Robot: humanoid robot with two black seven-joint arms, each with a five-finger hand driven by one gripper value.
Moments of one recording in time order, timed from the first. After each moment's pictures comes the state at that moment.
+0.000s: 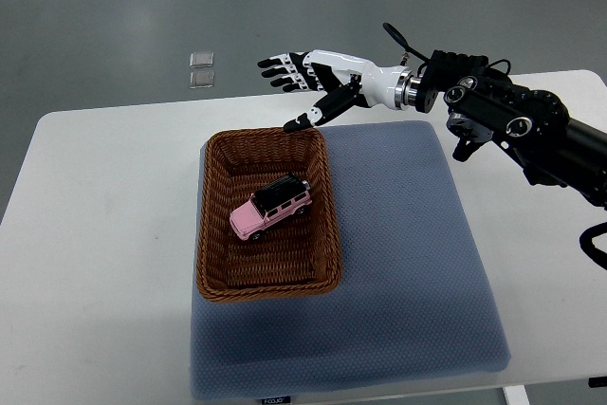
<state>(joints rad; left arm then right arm) 0.01 0.00 -0.06 -0.15 0.12 -0.02 0.00 1.12 -0.16 0.31 0.60 -0.66 0.47 0.36</state>
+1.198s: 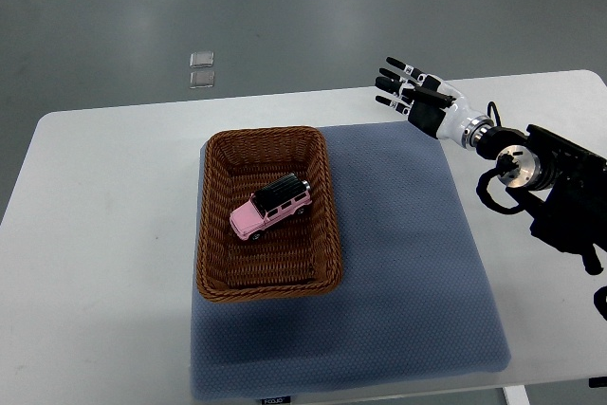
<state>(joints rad) 0.01 0.00 -0.06 -0.15 0.12 -0.02 0.00 0.88 -0.18 0.50 0.47 0.08 0.39 0.14</state>
